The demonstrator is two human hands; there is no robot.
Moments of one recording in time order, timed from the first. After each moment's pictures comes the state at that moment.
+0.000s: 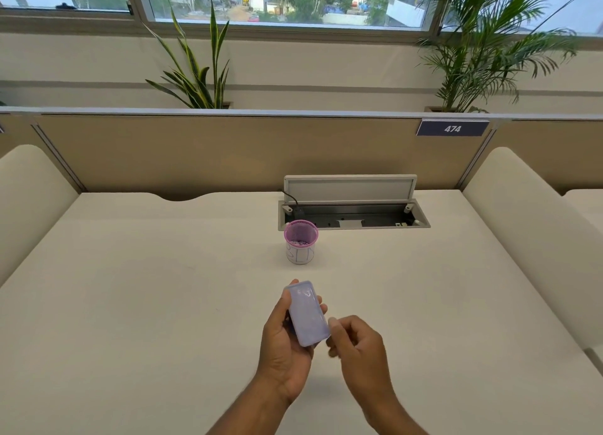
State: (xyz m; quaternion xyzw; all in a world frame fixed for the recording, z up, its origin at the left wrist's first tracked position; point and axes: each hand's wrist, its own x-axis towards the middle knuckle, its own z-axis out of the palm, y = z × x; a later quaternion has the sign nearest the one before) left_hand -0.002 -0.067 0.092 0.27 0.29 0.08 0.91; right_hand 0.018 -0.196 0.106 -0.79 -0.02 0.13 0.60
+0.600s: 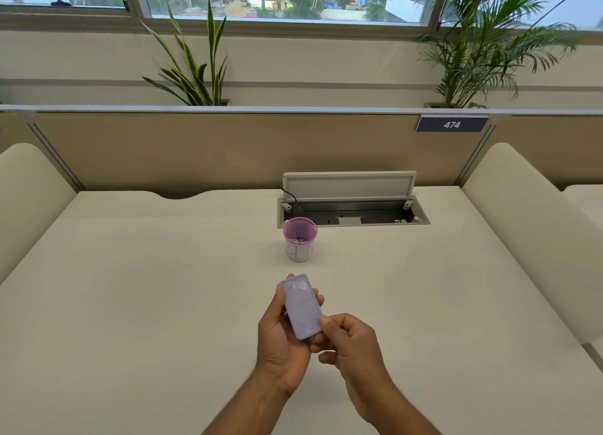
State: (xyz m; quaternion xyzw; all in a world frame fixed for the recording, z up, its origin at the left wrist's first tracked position) left_hand 0.002 -0.064 0.091 0.26 0.28 0.08 0.92; right_hand 0.018 -0.187 0.115 -0.67 0.06 0.27 0.69
